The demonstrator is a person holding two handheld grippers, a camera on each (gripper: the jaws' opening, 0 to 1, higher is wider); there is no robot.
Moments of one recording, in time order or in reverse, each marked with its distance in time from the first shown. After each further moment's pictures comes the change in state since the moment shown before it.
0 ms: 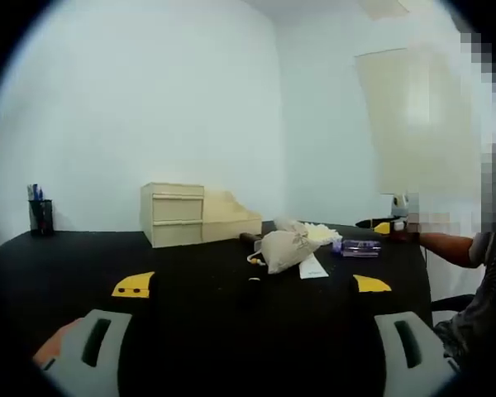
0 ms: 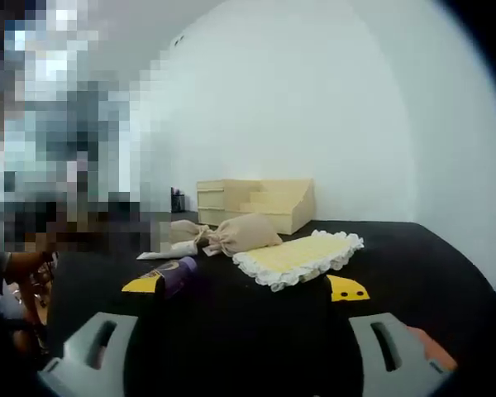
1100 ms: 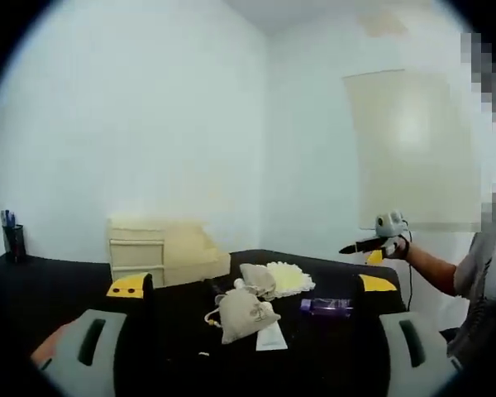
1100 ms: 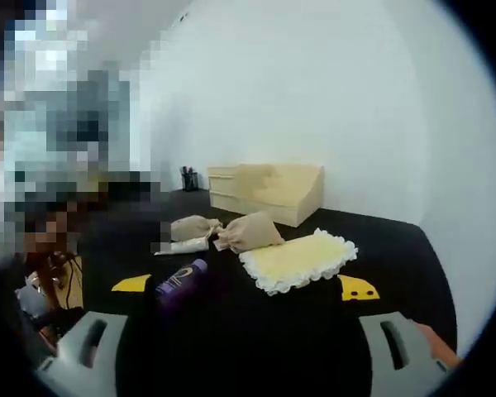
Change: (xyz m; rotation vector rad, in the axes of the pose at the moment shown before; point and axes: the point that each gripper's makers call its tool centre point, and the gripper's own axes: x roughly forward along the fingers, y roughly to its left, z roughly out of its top) left arm 0.054 -0.066 0.085 -0.022 -0.057 -0.093; right arm -0.022 -0.003 0.051 -0.040 0.193 0.069
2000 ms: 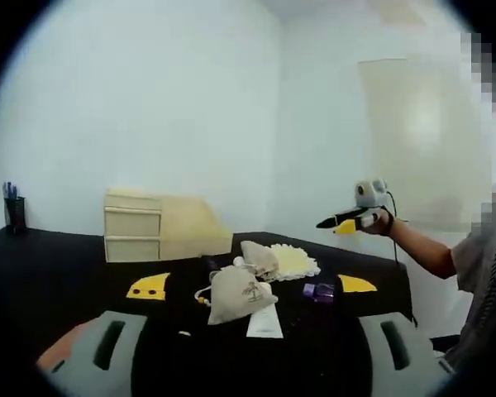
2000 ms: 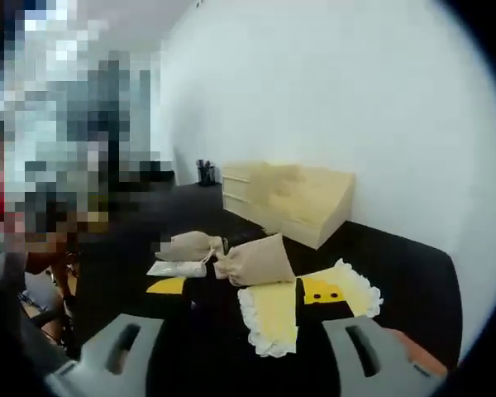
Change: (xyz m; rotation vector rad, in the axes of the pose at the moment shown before) left arm 0.018 0.000 -0.047 -0.052 0.075 0.076; right arm 0.090 -0.010 0.039 -0.049 0.075 0.148
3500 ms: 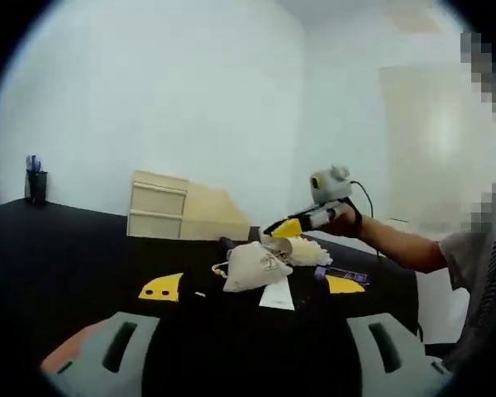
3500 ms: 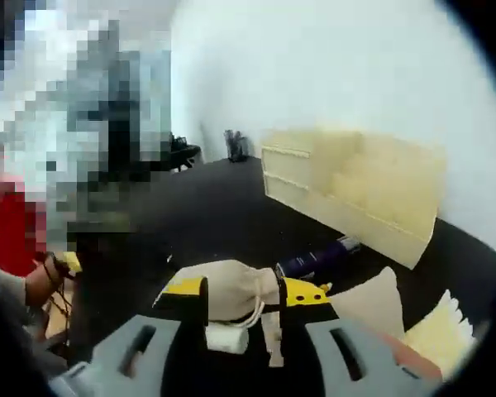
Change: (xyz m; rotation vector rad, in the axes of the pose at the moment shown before) left arm -0.027 0.016 -0.038 -0.075 -0.019 0.091; right arm 0.173 0.085 -0.005 0.133 0.216 0.211
